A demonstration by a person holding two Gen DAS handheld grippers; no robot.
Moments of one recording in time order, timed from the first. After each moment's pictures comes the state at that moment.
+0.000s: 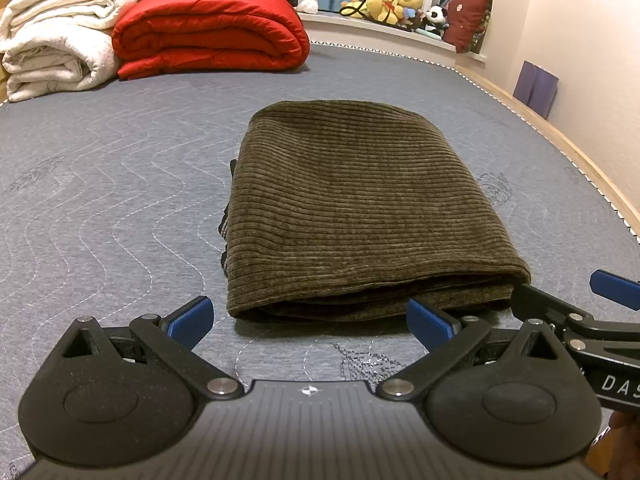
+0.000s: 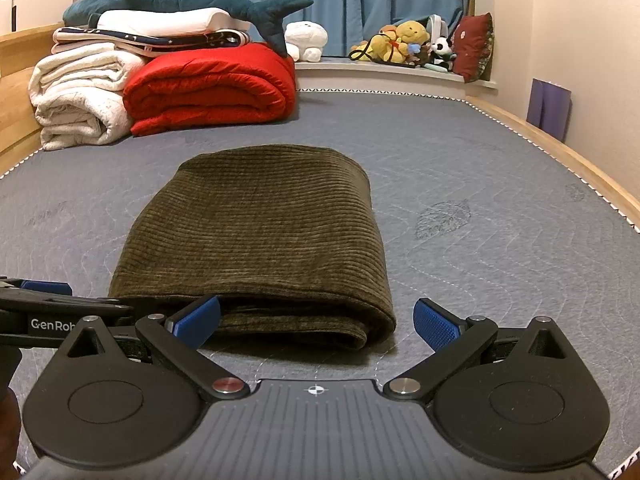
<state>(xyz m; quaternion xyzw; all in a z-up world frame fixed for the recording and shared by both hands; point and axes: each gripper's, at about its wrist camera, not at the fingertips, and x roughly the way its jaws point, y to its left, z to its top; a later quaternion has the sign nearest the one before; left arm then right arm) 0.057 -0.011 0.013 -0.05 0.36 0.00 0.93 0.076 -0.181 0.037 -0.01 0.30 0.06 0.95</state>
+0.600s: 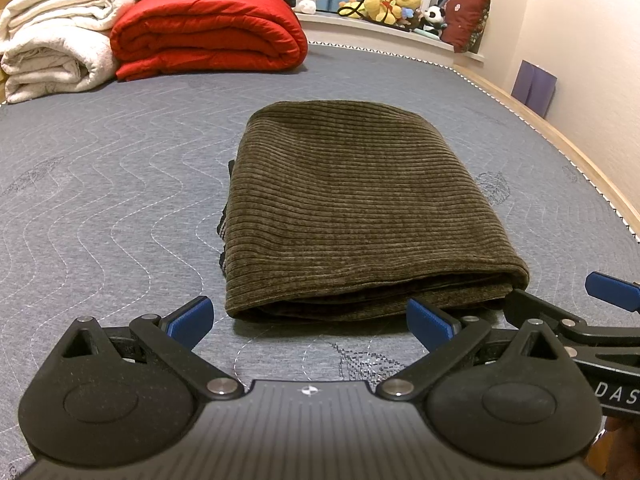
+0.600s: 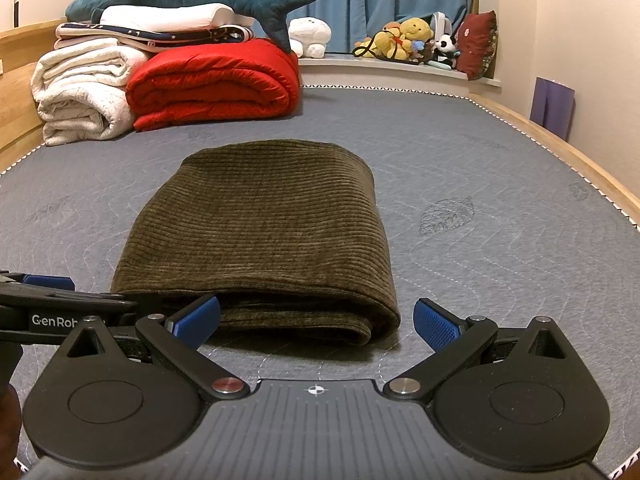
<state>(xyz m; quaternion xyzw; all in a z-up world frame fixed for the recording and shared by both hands) 0.057 -0.011 0.012 -0.05 0.36 0.00 0.93 0.077 -0.183 0.035 -0.01 0.30 0.06 0.95</state>
